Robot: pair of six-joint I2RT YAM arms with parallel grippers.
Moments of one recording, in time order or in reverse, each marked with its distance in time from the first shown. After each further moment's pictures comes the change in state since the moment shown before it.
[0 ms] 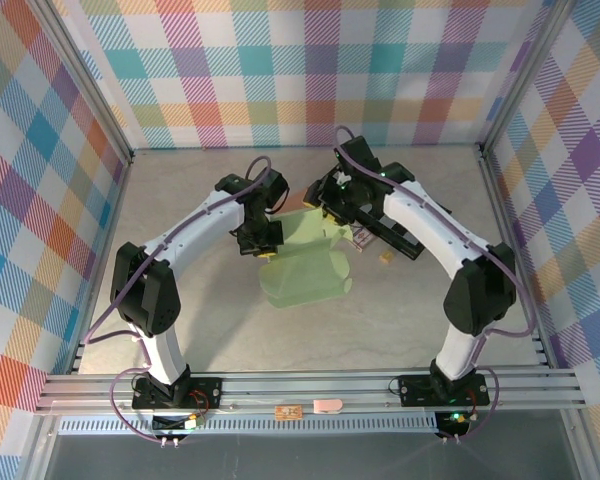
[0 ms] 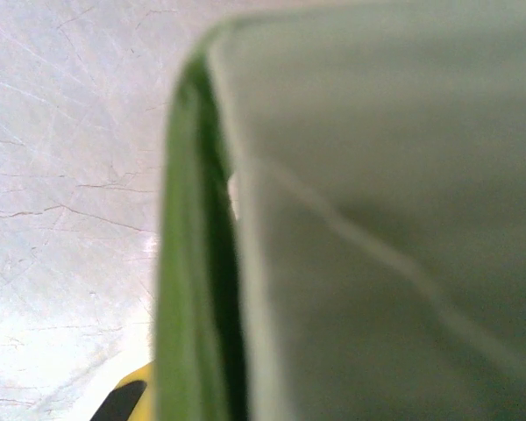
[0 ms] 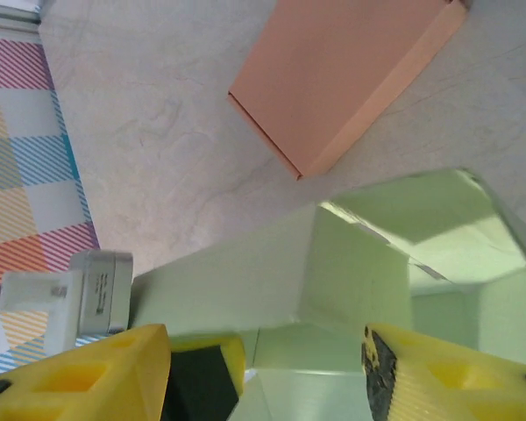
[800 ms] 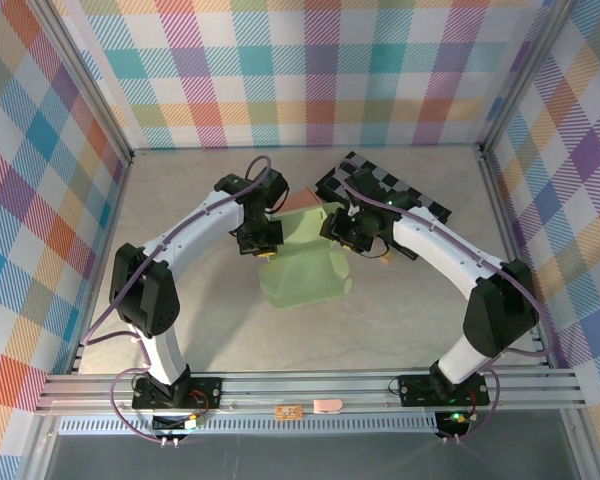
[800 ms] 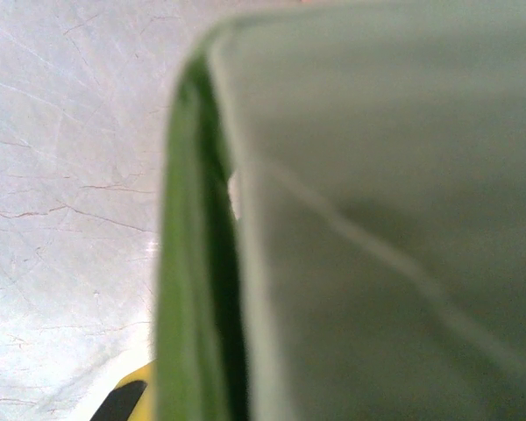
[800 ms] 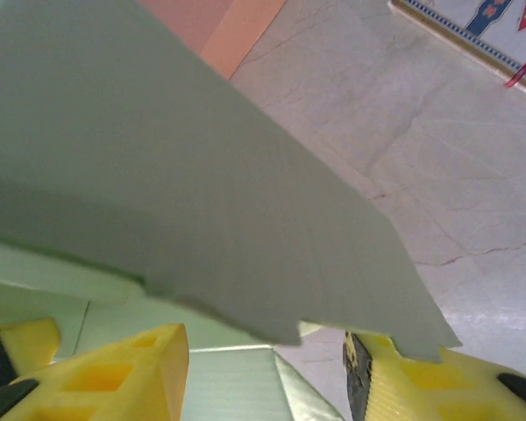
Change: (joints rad) left arm -0.001 -0.015 0.000 0.000 -0.007 0.000; right arm 0.015 -0.085 -0.274 0.031 0.104 -0.103
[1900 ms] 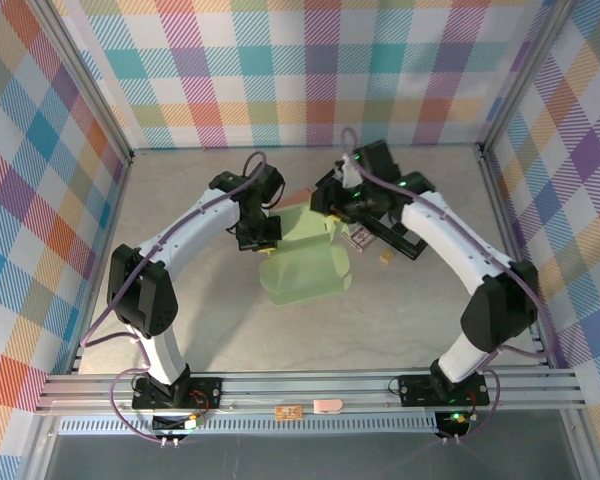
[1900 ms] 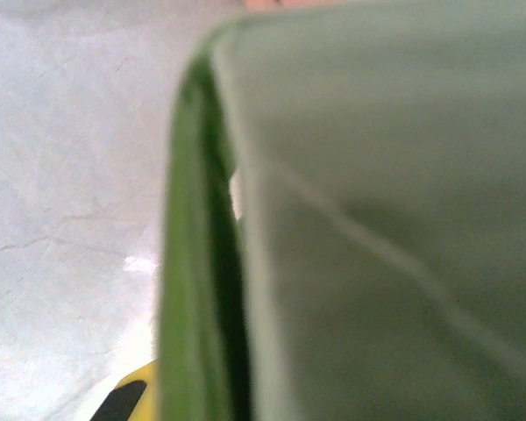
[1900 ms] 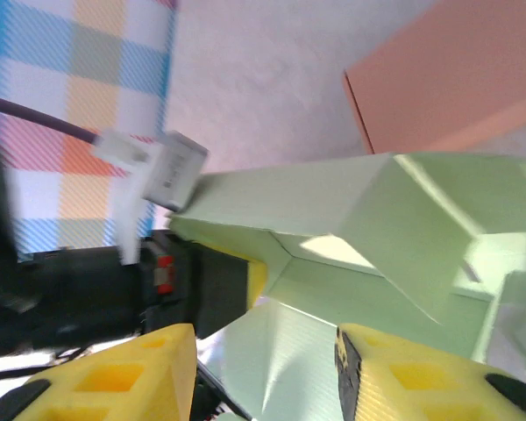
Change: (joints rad) left arm 0.053 -0.002 0.019 0.055 0.079 0.065; right arm -0.163 -0.021 0.190 0.081 -0.438 -0.227
